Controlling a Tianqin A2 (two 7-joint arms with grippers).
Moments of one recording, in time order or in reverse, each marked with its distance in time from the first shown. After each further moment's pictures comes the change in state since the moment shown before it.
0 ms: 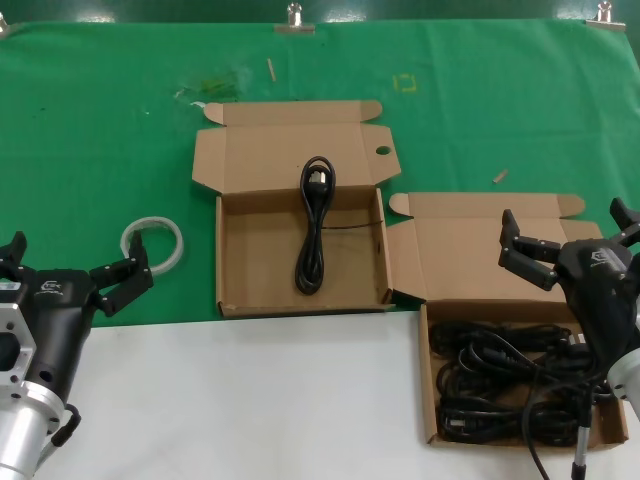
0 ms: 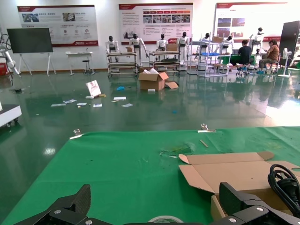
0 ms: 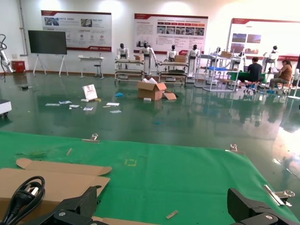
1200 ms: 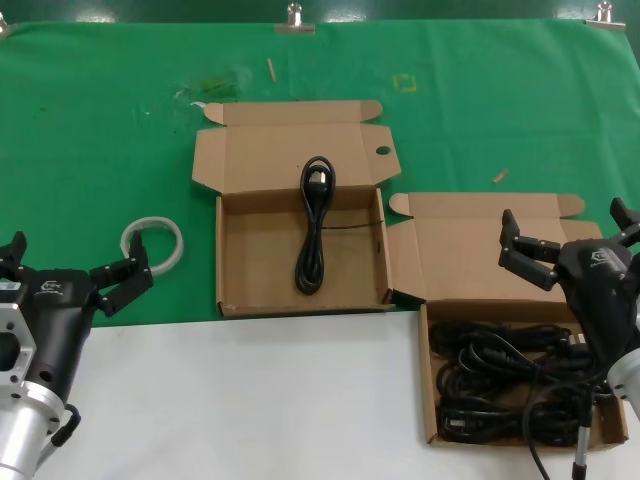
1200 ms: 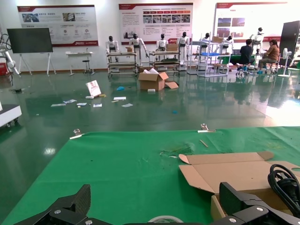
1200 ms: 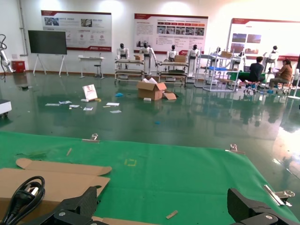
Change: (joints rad) left arm 0.000 0.000 0.000 0.000 0.000 0.000 0.000; right arm 0.000 0.000 0.000 0.000 0.000 0.000 0.000
